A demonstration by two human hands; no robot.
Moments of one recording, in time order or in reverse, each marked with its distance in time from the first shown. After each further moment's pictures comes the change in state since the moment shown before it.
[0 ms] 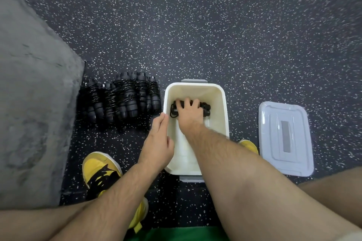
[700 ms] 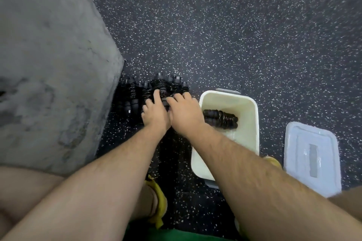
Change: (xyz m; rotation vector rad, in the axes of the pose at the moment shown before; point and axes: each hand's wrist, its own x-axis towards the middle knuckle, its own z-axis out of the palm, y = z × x) left_hand 0.077 -0.053 -0.069 0.137 0.197 -0.477; right_hand -0.036 -0.094 -0.089 0.183 0.345 -0.406
